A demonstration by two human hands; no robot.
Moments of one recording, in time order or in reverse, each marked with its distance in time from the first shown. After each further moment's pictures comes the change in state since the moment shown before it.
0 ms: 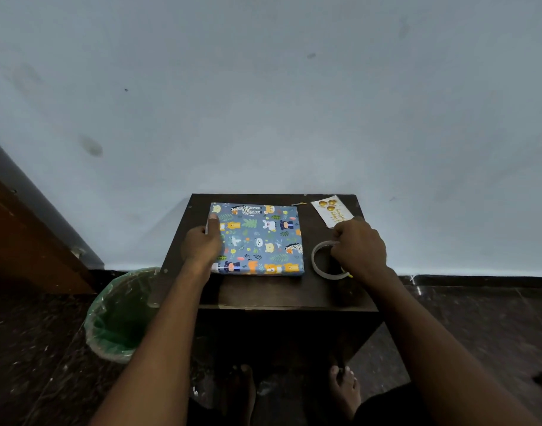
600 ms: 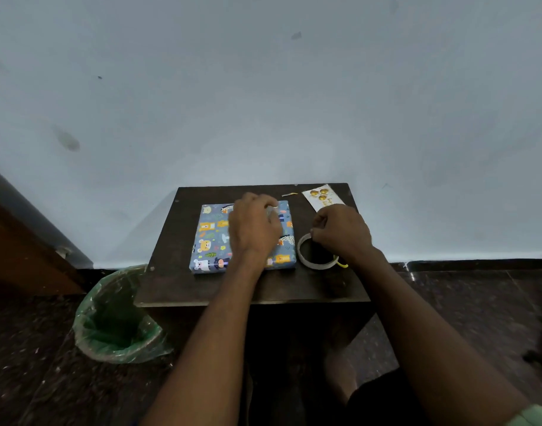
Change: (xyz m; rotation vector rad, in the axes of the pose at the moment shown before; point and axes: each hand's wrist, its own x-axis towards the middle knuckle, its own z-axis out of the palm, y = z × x) left_hand -0.055 0.060 0.078 0.285 -0.001 0.605; right_hand 0.013 -0.010 0.000 0.135 -0.061 -0.008
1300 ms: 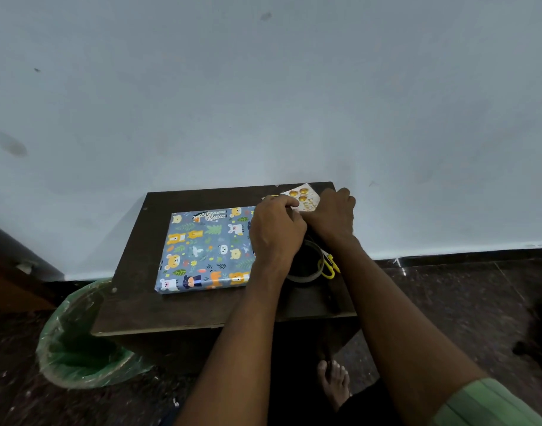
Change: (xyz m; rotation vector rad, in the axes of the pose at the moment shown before) left_hand 0.010 0.052 0.068 -0.106 -0.057 -0.095; right_hand 0.070 0.025 0.028 0.133 0.116 0.246
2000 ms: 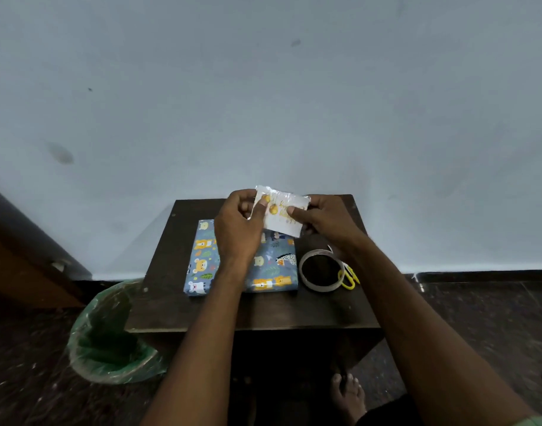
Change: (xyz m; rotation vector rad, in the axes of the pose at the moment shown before) left_hand 0.023 -0.053 -0.078 -0.342 0.183 -0.062; right_hand -0.023 -0.038 -0.016 0.767 -0.375 -0.204
